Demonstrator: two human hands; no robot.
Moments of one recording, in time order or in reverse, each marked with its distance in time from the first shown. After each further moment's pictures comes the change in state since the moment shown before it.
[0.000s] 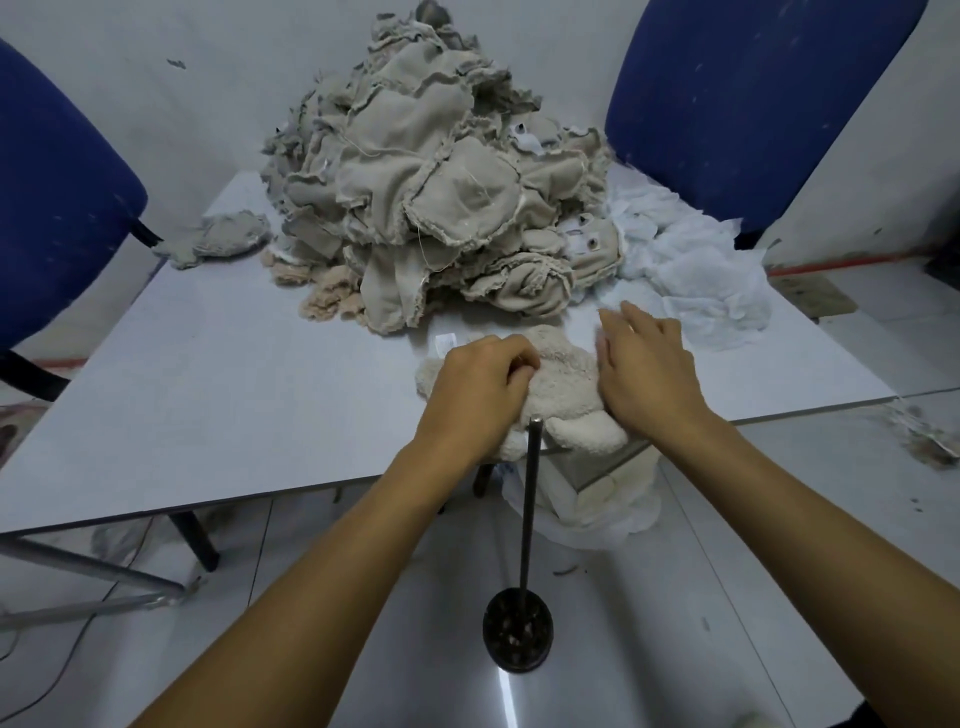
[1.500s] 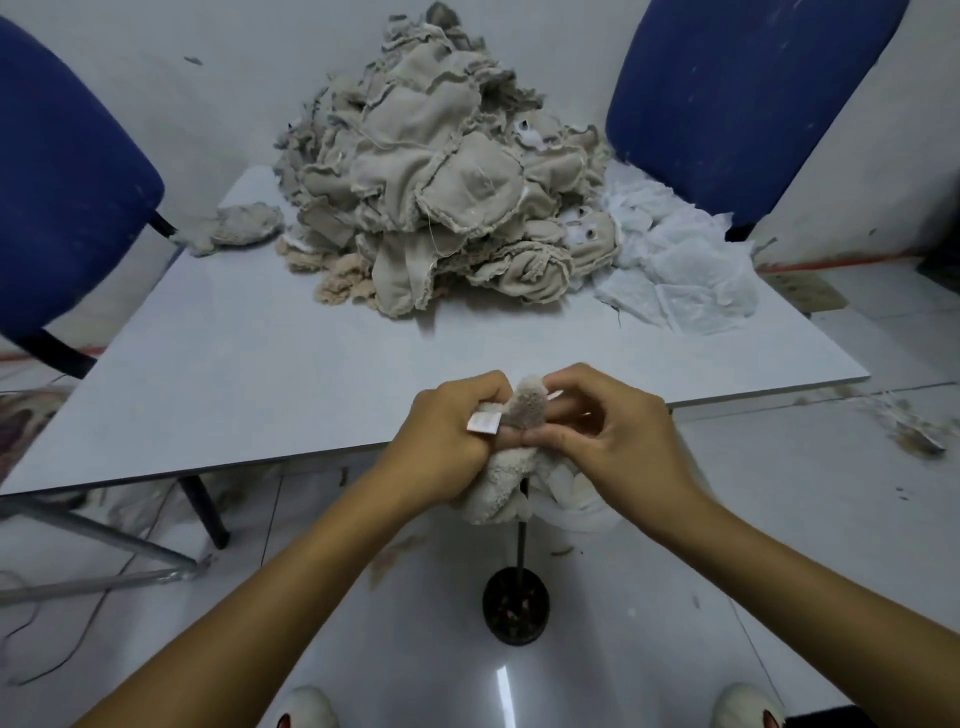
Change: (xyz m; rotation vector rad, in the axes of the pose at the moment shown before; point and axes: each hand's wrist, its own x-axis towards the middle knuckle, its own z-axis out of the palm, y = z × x) left_hand -0.067 0.007 -0.039 -0.263 -0.204 -0.087; right_hand -0.102 -0.037 -0.022 0.895 0.035 -0.271
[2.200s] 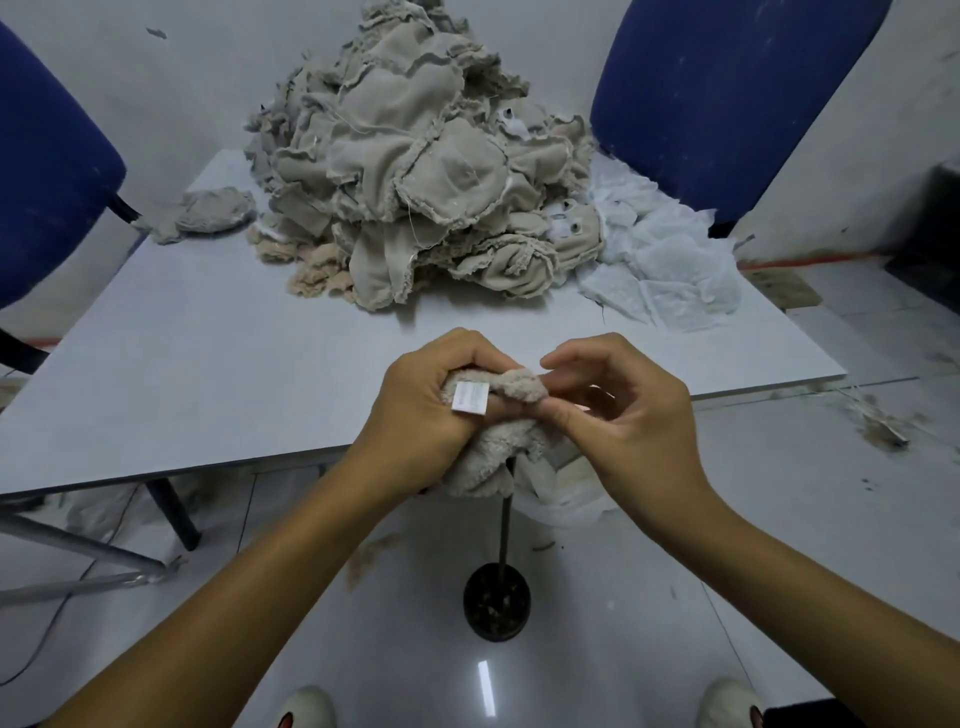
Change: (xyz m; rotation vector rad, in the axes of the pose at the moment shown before) left_hand 0.003 0.013 -0.003 -0.338 0.122 0.215; right_hand -0.001 -0.008 -0.009 0.177 0.104 -0.069
